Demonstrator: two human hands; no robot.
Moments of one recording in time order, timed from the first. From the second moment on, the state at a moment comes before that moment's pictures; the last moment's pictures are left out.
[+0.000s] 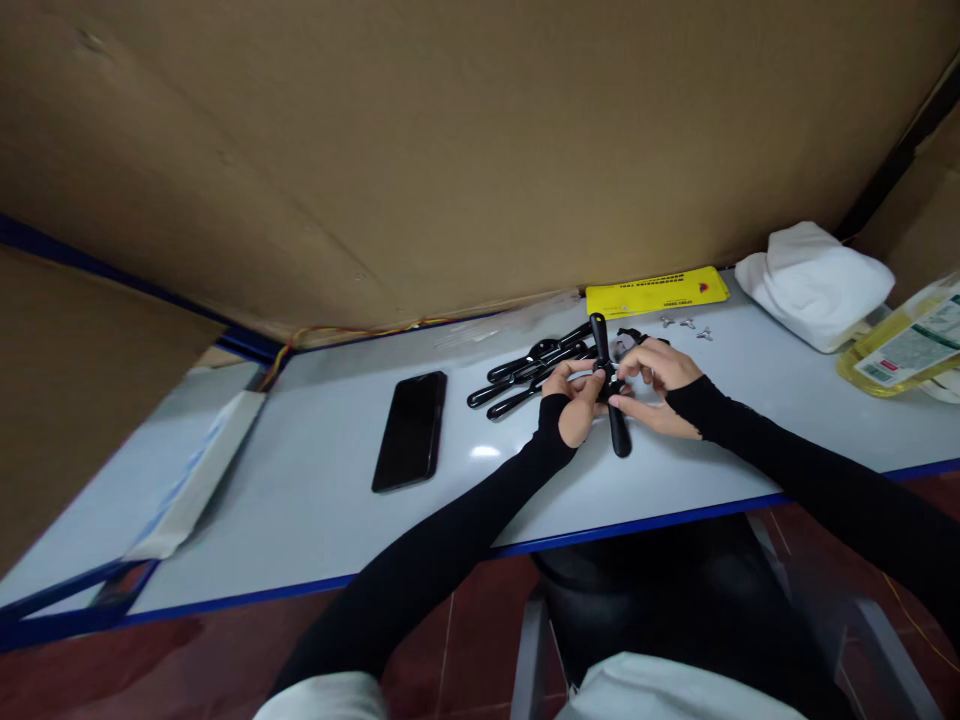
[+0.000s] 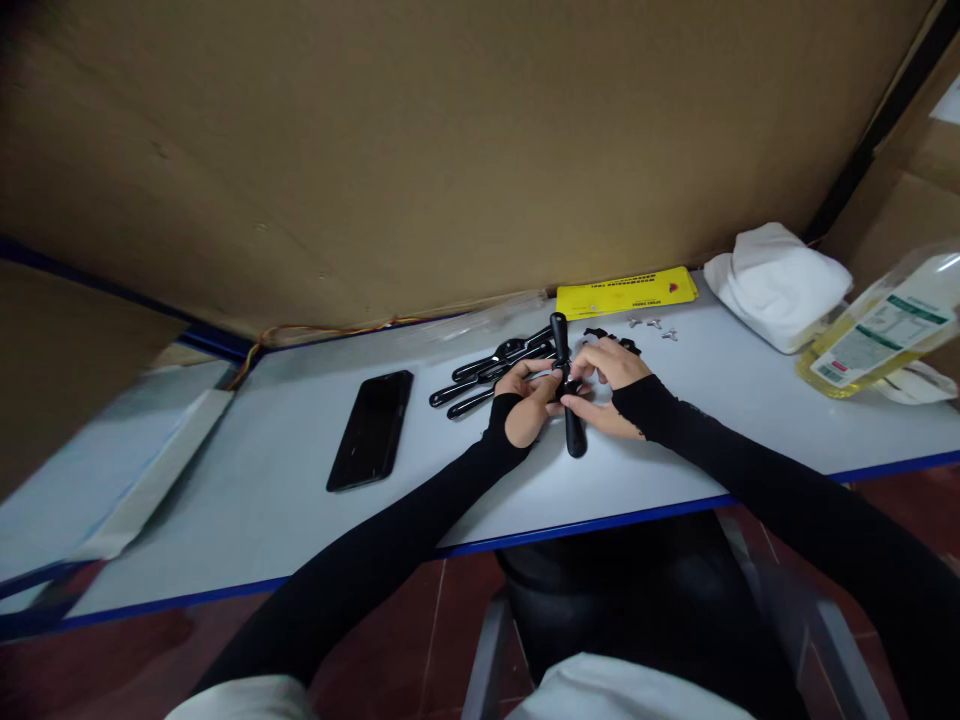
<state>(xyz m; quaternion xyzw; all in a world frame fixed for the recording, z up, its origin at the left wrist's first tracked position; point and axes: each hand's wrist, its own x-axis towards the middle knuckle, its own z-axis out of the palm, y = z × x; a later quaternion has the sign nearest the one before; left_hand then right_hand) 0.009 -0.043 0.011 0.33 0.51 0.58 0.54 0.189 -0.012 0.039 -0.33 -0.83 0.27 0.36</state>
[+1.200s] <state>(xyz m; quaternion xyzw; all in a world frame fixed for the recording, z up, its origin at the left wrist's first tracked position) 0.008 -0.043 0.007 0.34 0.50 0.58 0.54 0.189 -0.008 0.036 -0.30 -0.85 0.23 0.37</state>
